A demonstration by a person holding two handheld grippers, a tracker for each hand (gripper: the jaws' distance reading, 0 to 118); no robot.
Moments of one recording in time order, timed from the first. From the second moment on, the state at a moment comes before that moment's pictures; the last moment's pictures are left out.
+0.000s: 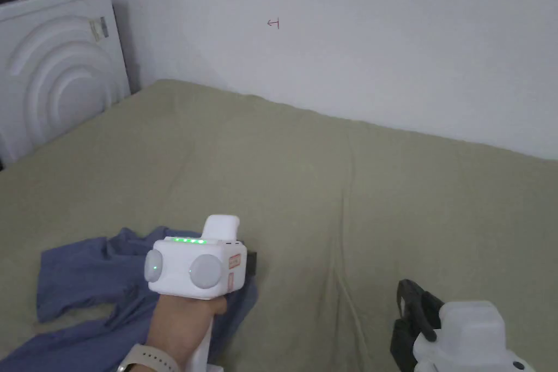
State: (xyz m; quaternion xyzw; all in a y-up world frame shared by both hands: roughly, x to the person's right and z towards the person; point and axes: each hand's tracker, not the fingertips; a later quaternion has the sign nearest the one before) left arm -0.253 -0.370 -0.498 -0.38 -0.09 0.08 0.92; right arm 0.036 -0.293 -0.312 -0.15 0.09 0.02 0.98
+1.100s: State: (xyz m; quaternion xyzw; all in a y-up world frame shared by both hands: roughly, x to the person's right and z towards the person) left arm 0.061 -0.316 -0.342 -0.24 -0.36 0.03 0.90; right arm 0.246 -0.289 -0.211 -0.16 -0.09 0.02 0.98
